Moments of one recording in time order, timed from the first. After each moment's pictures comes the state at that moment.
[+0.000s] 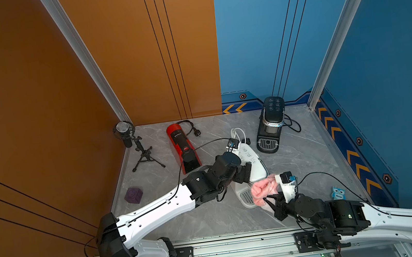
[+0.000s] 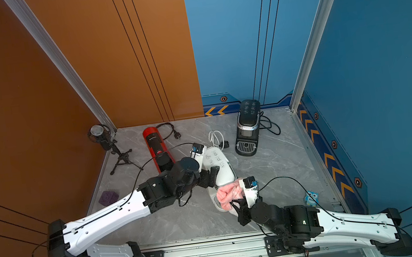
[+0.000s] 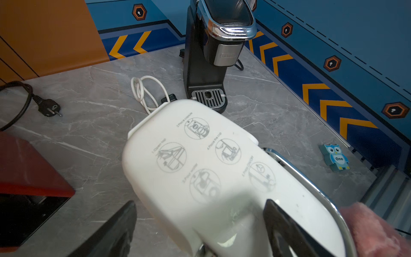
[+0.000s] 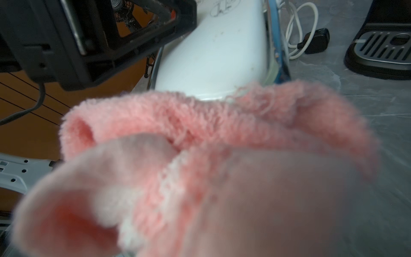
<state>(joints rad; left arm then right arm) -1.04 1.35 1.17 -0.40 -0.37 -0.41 1.33 0.56 0.54 -0.51 0.52 0.82</state>
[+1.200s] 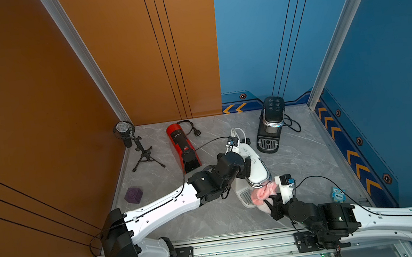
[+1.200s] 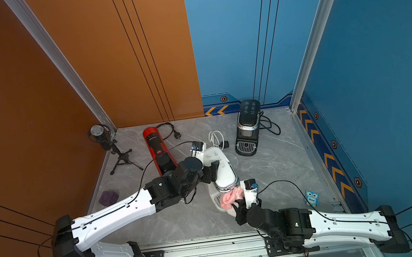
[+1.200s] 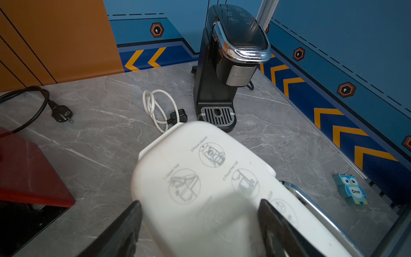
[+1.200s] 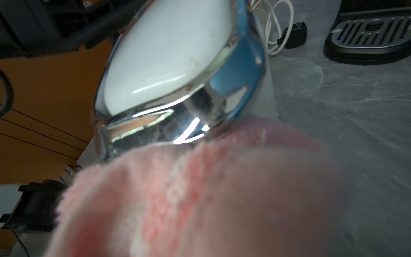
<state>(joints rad) -1.04 1.40 1.15 -0.29 -0.44 -0.44 1.31 0.53 0.43 -0.45 0.61 0.91</state>
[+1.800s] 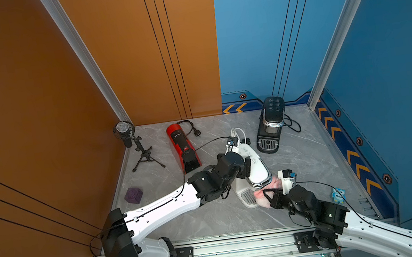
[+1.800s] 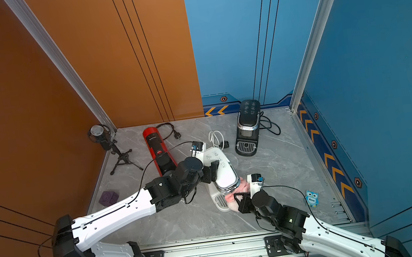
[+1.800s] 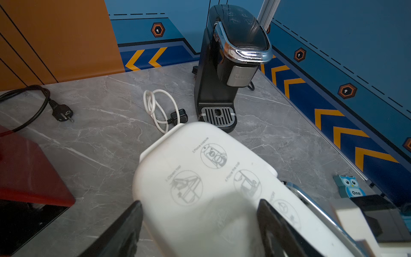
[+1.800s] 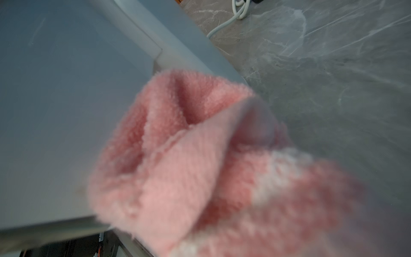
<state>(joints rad) -1.04 1.40 1.15 -0.29 -0.44 -0.45 0.93 0.58 0.23 -0.14 0.17 0.95</state>
